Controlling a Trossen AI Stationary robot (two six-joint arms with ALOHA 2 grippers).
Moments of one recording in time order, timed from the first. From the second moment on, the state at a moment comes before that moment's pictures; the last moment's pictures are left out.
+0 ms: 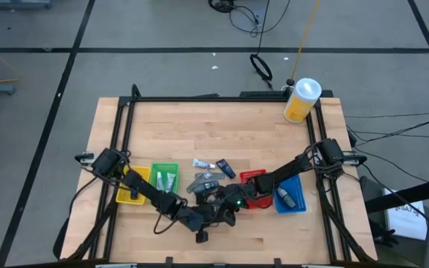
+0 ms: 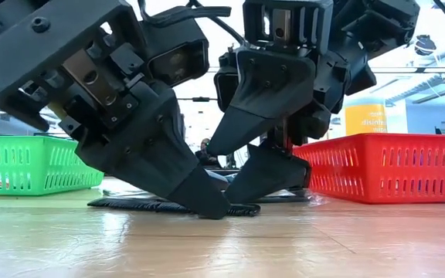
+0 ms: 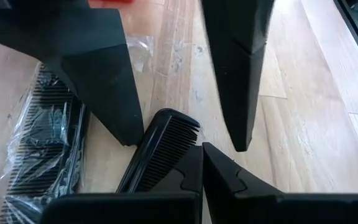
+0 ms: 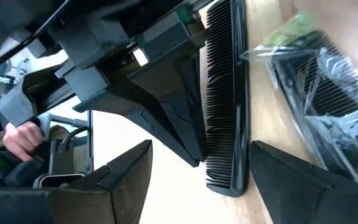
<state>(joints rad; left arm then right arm) -0.52 2.07 1.00 0.27 -0.25 -0.52 0.32 2.01 1.02 0.36 -0.30 0.87</state>
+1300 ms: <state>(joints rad) -0.53 2.08 1.01 0.31 -0.25 -0.49 0.31 2.00 1.02 0.42 -0.37 0.83</state>
